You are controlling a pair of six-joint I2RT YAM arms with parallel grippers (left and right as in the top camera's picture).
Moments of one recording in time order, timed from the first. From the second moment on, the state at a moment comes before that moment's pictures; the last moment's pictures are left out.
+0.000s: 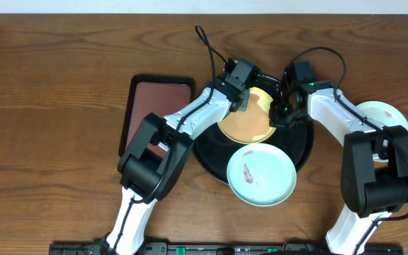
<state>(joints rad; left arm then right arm) -0.62 2.21 1.60 -0.45 -0.22 -0.38 0.19 1.94 1.24 -0.70 -0.17 0.26</state>
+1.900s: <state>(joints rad) -0.06 1.29 1.44 -1.15 0.04 -0.41 0.32 1.71 1.33 -0.57 -0.10 0.00</state>
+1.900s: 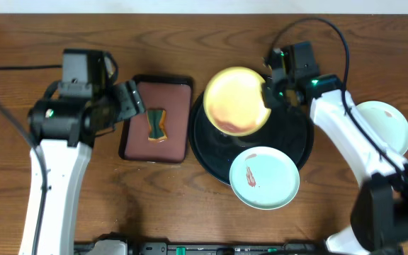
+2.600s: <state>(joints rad) -0.06 1.18 1.44 -1.21 0.04 -0.41 0.76 1.79 1.36 -0.08 0.27 -0.20</state>
